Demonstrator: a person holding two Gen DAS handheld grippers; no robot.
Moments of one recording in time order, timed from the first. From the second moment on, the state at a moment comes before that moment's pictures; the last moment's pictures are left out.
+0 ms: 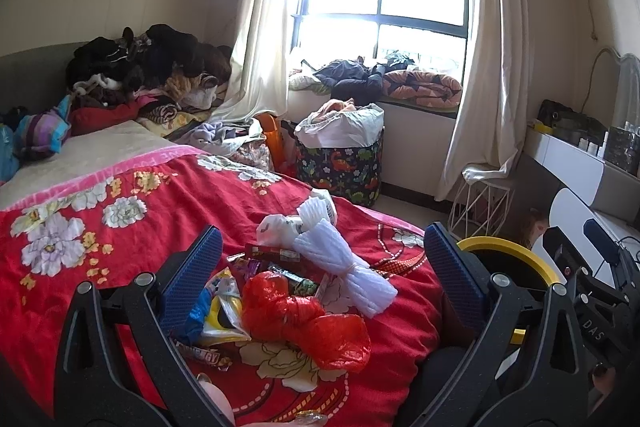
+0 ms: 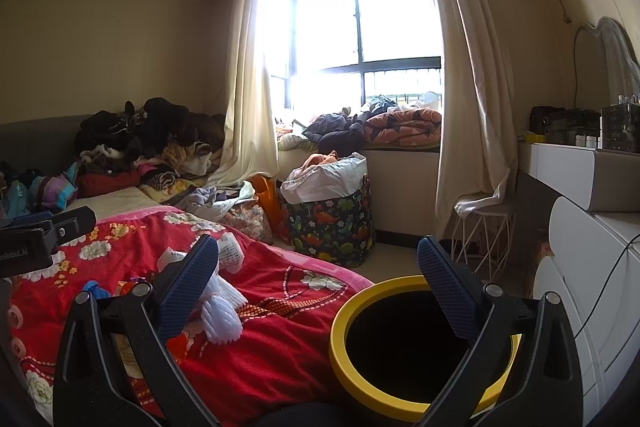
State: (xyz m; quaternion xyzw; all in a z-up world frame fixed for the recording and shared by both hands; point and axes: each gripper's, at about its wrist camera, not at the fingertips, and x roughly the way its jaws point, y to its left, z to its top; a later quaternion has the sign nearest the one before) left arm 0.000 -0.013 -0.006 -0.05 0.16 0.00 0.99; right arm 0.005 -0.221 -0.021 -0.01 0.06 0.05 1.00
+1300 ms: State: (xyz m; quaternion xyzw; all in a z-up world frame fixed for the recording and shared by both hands) left arm 0.021 0.084 -0.018 -0.13 0.21 0.08 0.97; right arm 0.067 -0.145 -0.029 -0.05 0.15 0.20 0.97
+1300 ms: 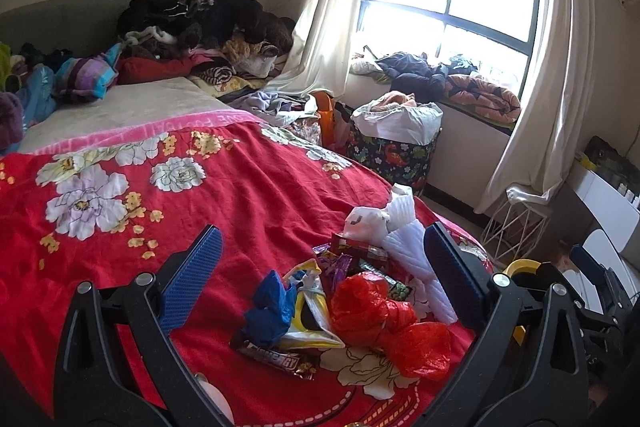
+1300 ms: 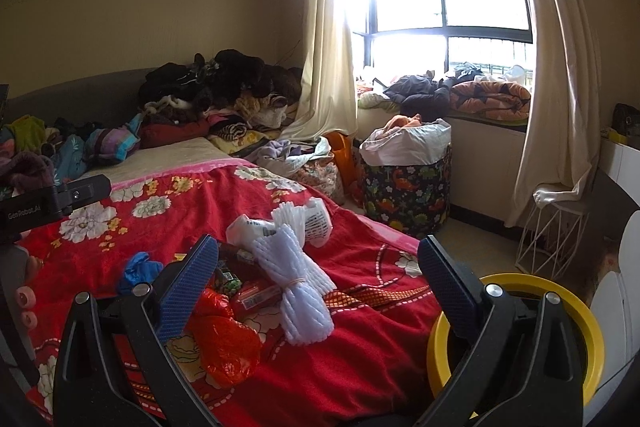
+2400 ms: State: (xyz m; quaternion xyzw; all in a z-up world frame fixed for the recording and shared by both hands) left arm 0.107 0.043 -0.086 -0.07 0.40 -0.05 0.91; right arm 0.174 -0.134 -0.110 -0.03 0.39 0.27 0.88
